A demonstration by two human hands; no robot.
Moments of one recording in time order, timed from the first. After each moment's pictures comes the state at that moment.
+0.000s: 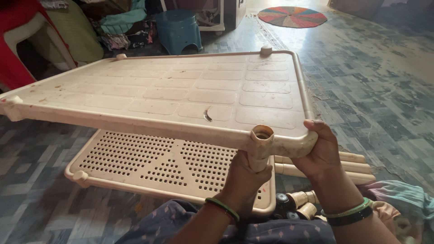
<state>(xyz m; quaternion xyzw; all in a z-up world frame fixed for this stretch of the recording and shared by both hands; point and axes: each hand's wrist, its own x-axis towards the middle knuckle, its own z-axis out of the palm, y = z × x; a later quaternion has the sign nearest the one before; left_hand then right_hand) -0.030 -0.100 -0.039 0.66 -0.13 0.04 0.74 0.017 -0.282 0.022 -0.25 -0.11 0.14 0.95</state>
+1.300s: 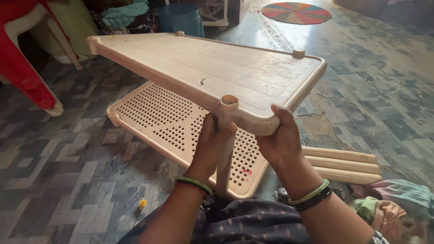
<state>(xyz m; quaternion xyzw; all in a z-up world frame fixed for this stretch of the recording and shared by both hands) 0.019 -0.005 -0.019 0.59 -0.08 0.07 0.80 0.044 -0.180 0.014 -0.24 -0.08 0.05 0.97</state>
